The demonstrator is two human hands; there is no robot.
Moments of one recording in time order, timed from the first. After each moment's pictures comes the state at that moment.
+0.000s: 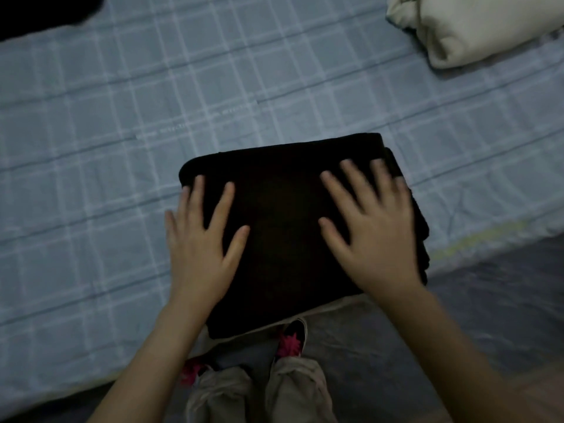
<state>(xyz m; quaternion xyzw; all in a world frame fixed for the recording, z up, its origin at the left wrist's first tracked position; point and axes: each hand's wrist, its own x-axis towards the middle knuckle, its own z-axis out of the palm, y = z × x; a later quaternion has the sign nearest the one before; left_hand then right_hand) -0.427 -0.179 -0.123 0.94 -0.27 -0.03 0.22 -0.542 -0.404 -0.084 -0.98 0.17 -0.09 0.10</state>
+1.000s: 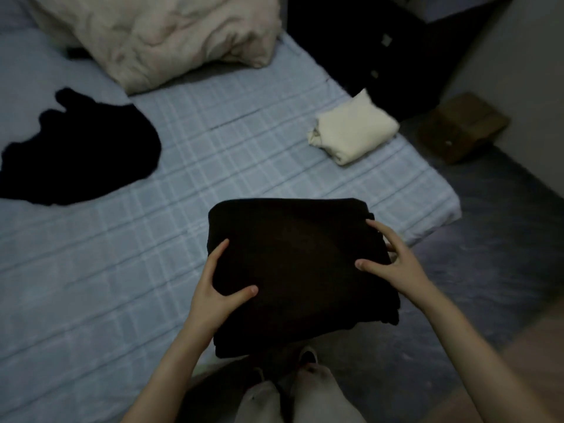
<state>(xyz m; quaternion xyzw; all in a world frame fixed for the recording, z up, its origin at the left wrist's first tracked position) -0.471 -0.113 0.123 0.76 -0.19 -0.28 0.56 -0.676 -0.408 0.139 -0.74 0.36 -0.09 0.56</state>
